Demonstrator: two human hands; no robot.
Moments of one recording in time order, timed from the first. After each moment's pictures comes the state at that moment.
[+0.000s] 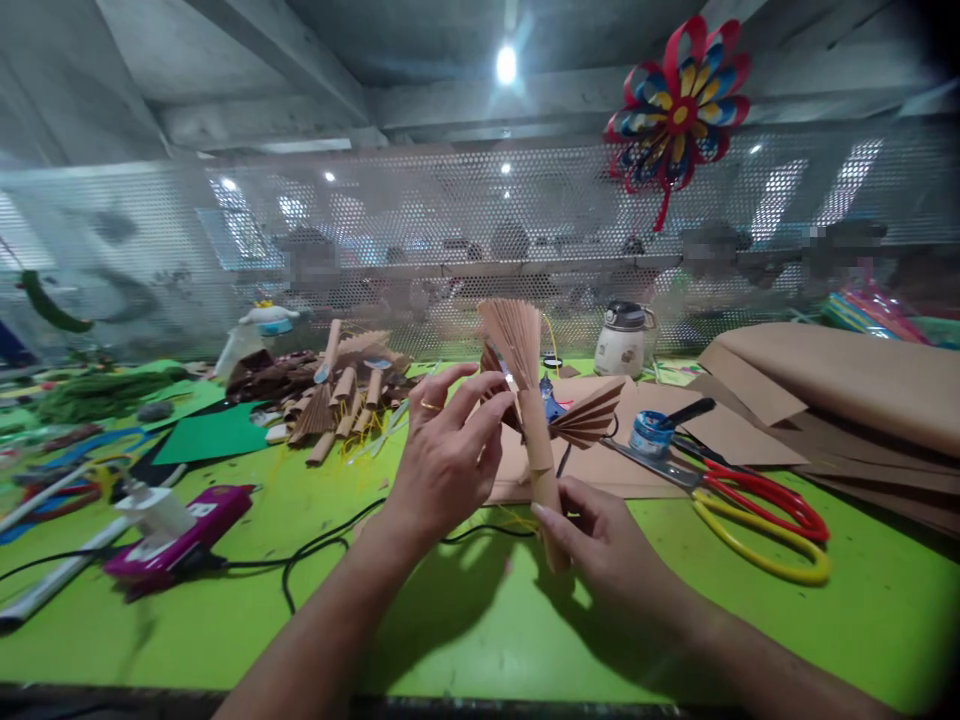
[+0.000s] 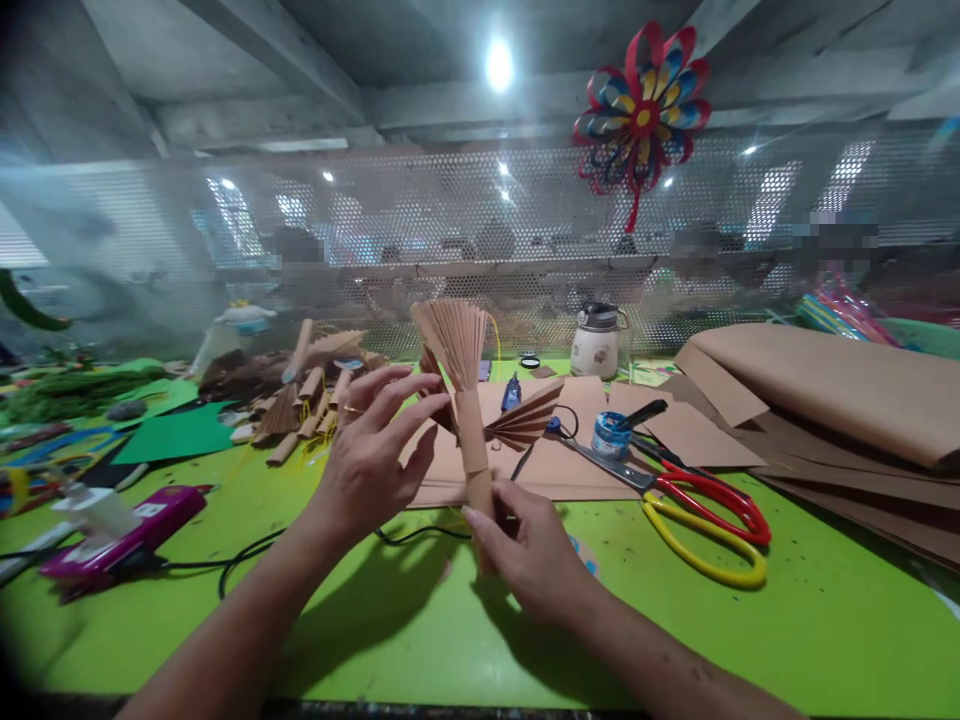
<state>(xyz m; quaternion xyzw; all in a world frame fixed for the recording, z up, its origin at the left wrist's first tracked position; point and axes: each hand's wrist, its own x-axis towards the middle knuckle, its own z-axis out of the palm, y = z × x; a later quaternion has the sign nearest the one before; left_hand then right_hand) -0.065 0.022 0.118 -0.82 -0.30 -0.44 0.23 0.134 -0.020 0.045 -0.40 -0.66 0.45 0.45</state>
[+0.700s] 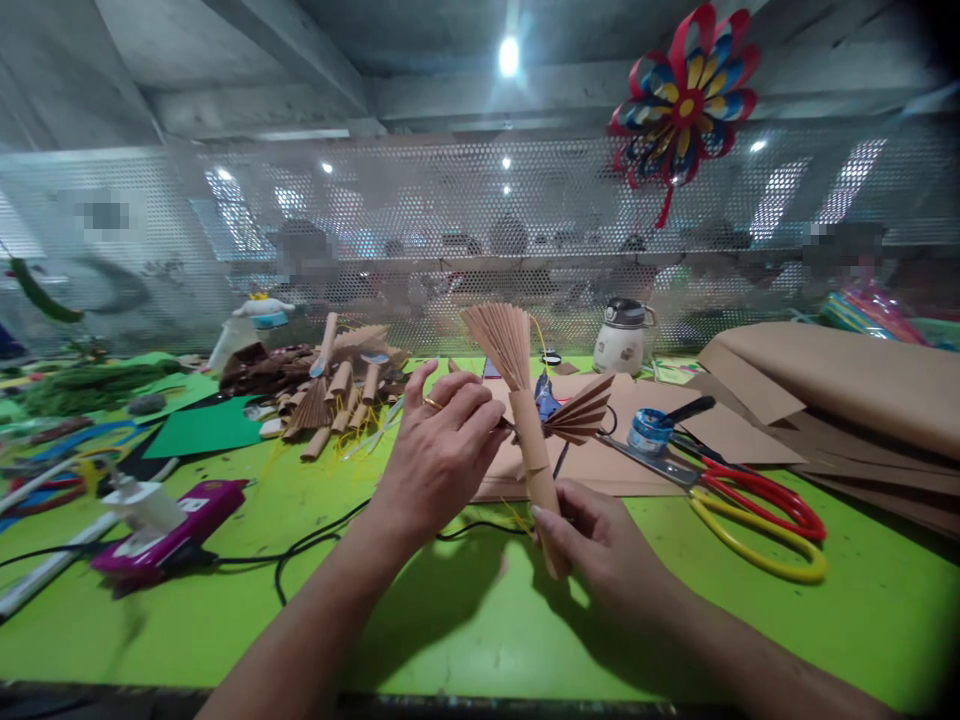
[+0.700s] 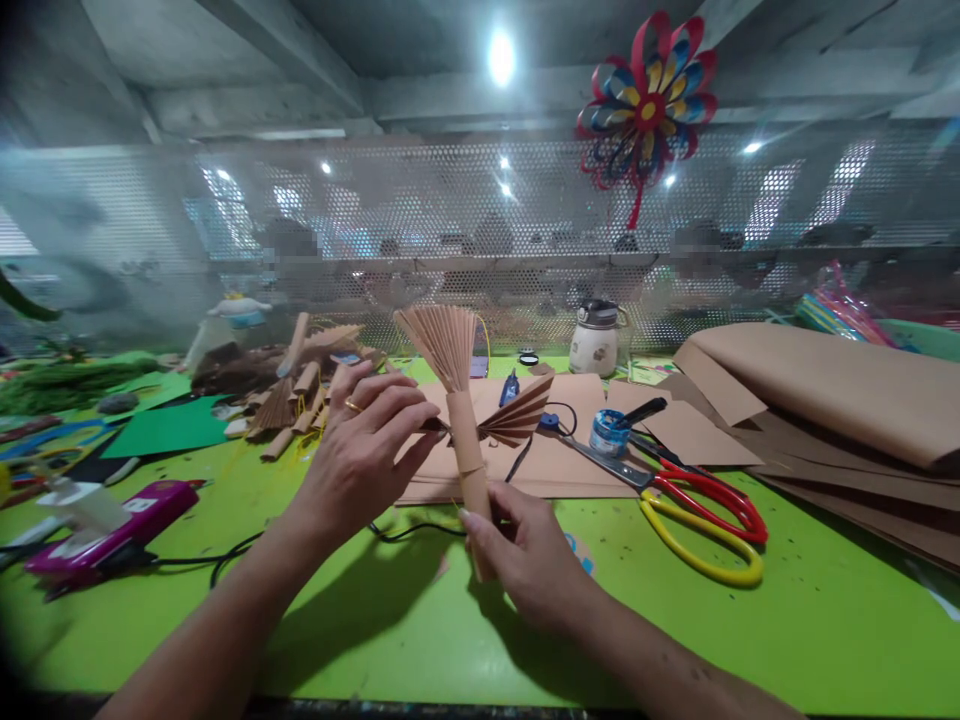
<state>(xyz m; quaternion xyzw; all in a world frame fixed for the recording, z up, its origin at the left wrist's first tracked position) -0.068 0.023 0.121 -0.82 -0.31 -0.38 0.31 0.135 -0.023 0.041 -0.38 -0.64 0.50 0.44</state>
